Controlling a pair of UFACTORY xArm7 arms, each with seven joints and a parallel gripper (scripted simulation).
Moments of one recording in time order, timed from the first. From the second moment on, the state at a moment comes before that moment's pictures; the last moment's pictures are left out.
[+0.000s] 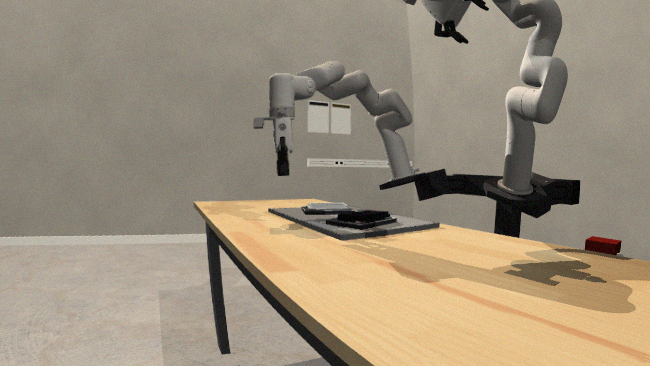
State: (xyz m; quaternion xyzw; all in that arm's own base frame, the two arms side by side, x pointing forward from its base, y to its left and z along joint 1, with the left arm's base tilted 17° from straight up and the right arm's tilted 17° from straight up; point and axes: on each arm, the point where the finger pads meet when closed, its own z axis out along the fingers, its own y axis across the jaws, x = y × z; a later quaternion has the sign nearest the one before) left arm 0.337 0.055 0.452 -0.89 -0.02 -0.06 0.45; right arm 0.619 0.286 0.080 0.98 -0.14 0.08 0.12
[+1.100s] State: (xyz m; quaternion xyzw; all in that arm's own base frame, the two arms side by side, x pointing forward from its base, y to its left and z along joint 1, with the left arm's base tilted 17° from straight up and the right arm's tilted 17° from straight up) left arm 0.224 0.052 0.434 -0.94 0.17 0.05 0.29; right arm 0.619 0.286 0.080 0.98 -0.14 0.08 0.12
